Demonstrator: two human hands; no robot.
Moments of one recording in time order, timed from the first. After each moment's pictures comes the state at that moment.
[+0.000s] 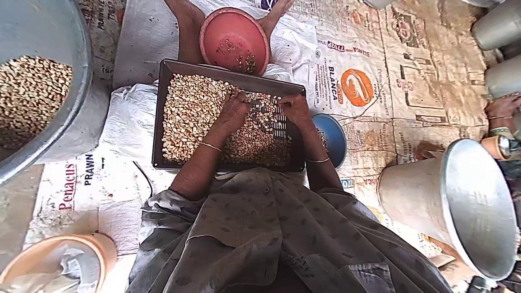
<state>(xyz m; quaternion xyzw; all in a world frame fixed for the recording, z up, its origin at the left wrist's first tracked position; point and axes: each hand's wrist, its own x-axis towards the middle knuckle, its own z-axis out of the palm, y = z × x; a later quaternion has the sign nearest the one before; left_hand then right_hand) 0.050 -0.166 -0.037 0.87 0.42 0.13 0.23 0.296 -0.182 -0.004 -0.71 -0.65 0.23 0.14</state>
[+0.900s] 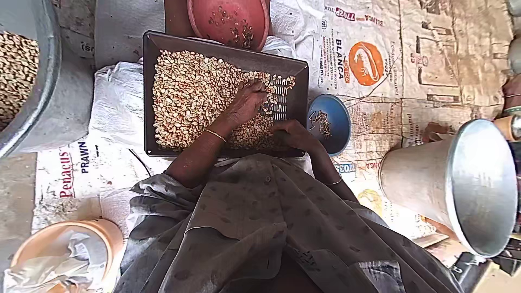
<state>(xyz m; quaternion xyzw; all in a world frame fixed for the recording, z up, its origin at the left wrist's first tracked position) 0.078 -0.188 -0.041 0.88 0.31 0.22 0.29 0.289 -0.297 -0.003 -0.52 -0.76 0.38 0.11</state>
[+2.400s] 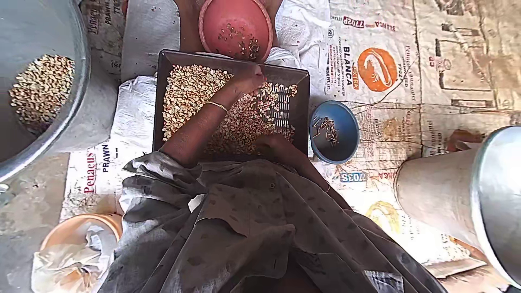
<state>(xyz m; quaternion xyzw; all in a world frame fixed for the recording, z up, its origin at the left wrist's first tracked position) 0.094 -0.131 0.027 0.65 0.50 0.13 0.55 0.250 -0.308 -0.024 -0.42 -0.82 0.35 0.18</state>
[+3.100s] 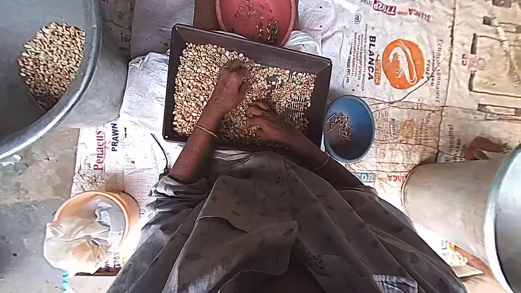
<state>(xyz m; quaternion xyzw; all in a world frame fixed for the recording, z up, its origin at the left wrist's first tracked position) 0.005 -0.178 -0.031 0.82 0.45 0.26 0.26 0.201 -0.254 -0.031 -0.37 -0.89 0.26 0.07</state>
